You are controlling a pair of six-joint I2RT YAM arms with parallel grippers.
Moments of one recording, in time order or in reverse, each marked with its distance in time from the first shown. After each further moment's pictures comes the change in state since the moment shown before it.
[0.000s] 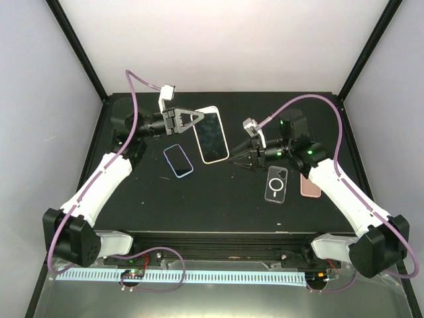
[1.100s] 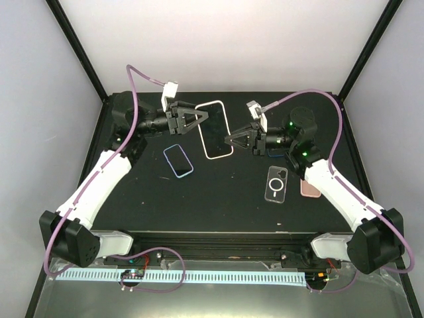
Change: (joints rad) left arm -0.042 0.000 0.103 -0.173 -0.032 0.203; right arm -0.006 0.028 -0.078 0.701 0.005 0.606
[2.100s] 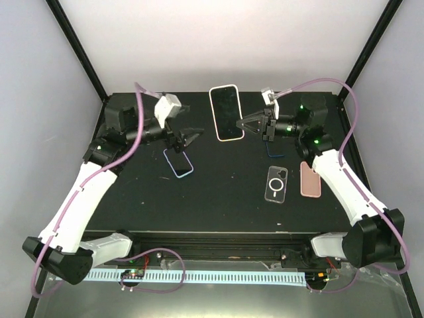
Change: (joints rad) left arm -0.071 -0.134 0.138 -0.690 -0.430 0.953; right arm -0.142 0.049 0.147 -0.289 0.007 -0.206
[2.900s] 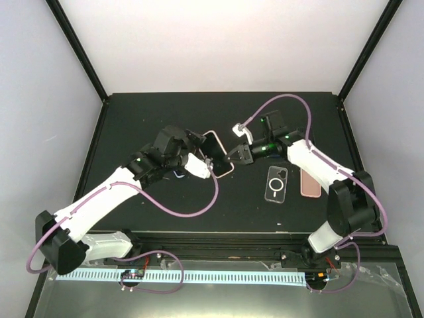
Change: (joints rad) left arm -0.303 0.071 -0.269 -0.037 -0.682 1.294; right arm 0.144 0.275 -0.005 -0.571 0.111 -0.475
